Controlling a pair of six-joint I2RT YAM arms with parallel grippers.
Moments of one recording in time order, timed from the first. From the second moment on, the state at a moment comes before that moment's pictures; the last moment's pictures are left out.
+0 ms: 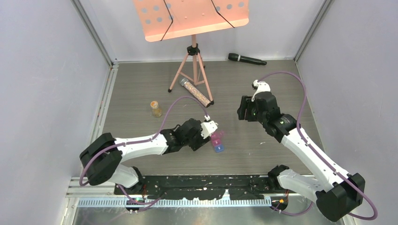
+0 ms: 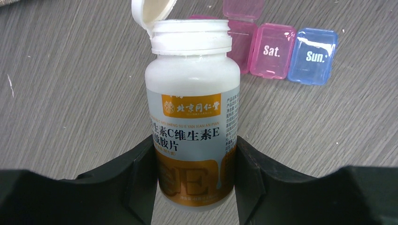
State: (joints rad) left arm -0.98 1.40 0.70 -0.06 -0.10 0.16; right arm 0.47 1.00 0.88 -0.48 0.16 0.36
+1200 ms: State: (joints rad) left arm -1.07 1.59 0.93 -0.37 -0.22 0.20; right arm 0.41 1.01 0.83 -0.48 0.13 0.38
